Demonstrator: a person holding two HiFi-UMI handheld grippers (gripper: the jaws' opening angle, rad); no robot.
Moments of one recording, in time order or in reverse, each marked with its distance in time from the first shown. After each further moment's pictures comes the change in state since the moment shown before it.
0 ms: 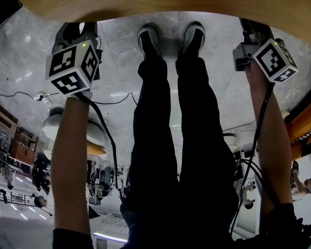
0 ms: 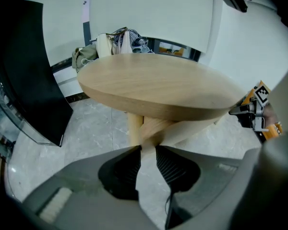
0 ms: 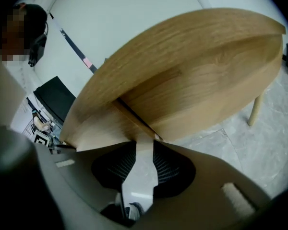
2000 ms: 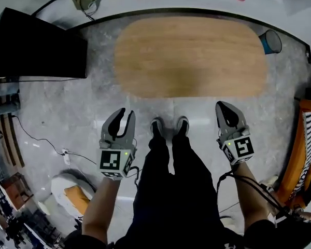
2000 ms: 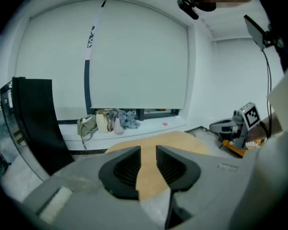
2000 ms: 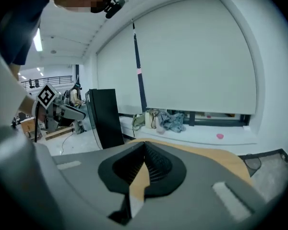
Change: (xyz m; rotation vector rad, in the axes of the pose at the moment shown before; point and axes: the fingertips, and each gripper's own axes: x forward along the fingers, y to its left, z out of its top) left arm -0.440 -0.119 0.238 0.089 -0.532 -0.062; right arm -0.348 0.275 0.234 -0.684 -0.345 0.144
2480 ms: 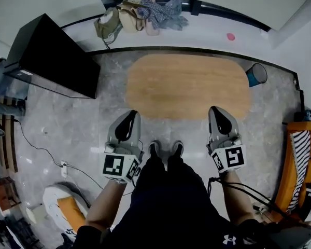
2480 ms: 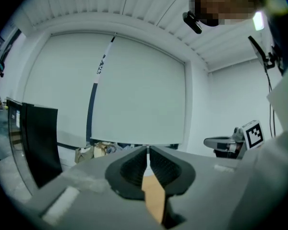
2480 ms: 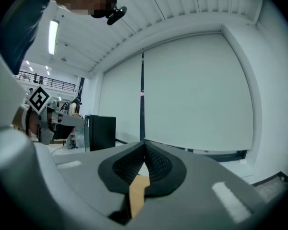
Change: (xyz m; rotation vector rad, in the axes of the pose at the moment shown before) left arm -0.115 -0.034 0.172 -0.056 -0.362 0.001; right arm -0.078 0.058 0.195 -0.108 -0.295 -0.057
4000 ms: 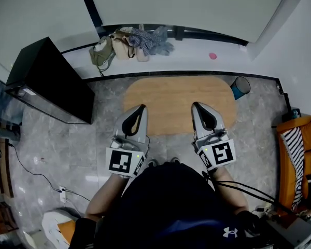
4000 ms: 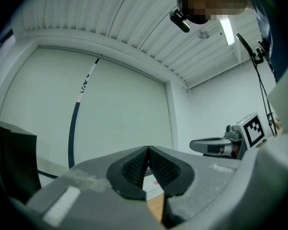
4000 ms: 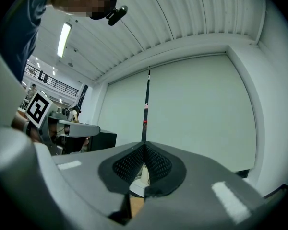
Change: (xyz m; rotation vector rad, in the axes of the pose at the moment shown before) left arm -0.018 -0.028 0.111 0.127 -0.252 -0.169; right arm 0.000 0.069 0.120 -0.070 -0.190 -0.017
